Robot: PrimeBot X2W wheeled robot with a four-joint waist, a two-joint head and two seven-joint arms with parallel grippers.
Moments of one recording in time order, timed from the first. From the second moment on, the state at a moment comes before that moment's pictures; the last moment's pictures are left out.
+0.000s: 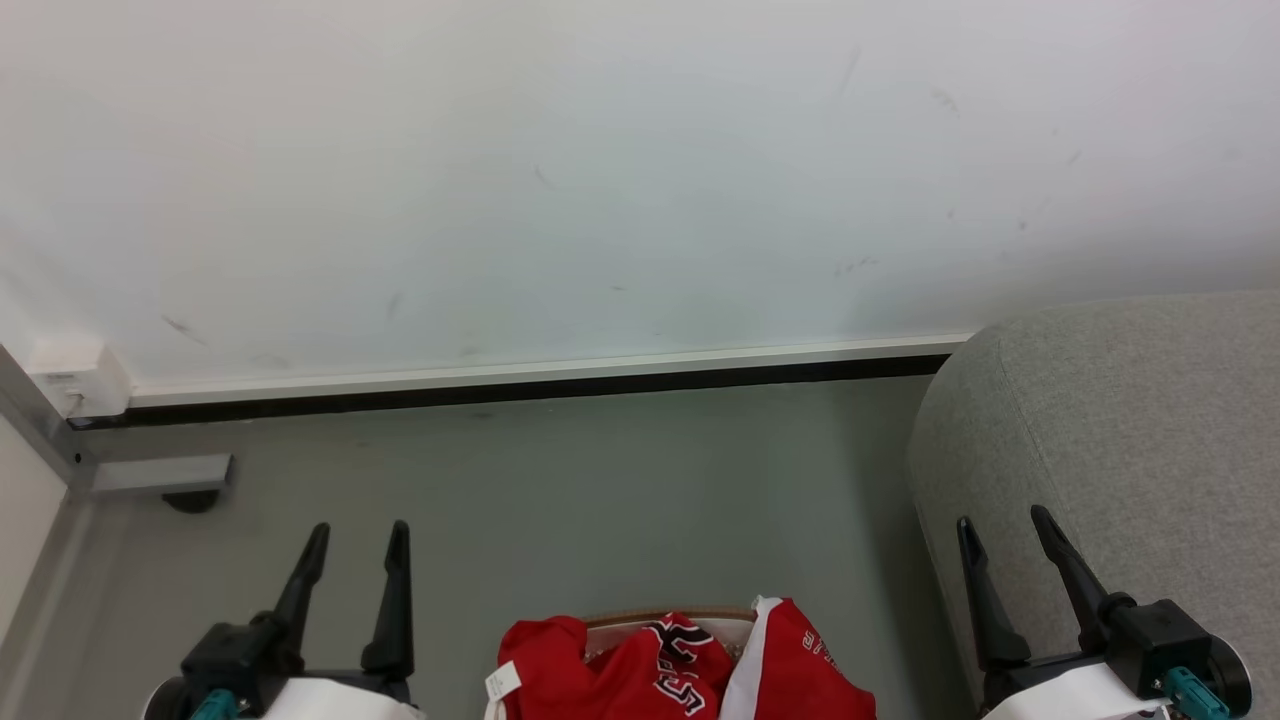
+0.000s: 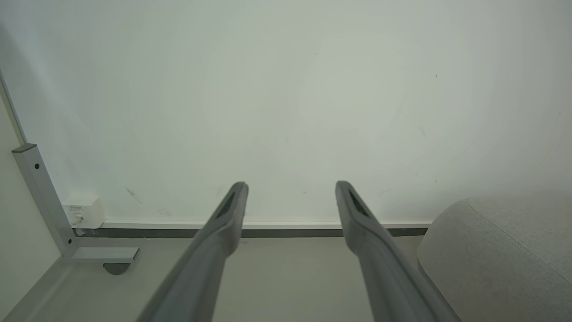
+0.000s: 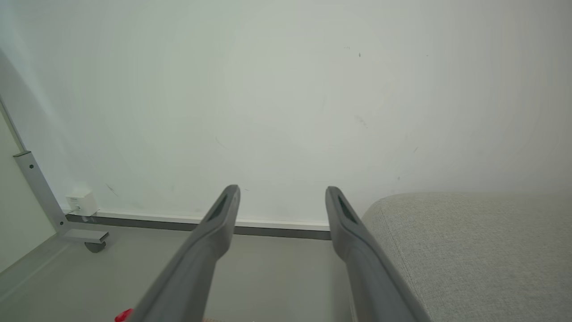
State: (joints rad) left arm -0.07 0.05 0.01 0.20 -0.13 -0.11 -0.26; right arm -0.14 -0.05 0.11 0.32 0.19 0.13 -0.26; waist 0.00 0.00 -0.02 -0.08
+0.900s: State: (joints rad) left arm -0.11 0.05 0.00 0.29 -0.14 -0.12 -0.26; right arm -0.17 -0.05 0.12 0.27 0.34 0.13 -0.26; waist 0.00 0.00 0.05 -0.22
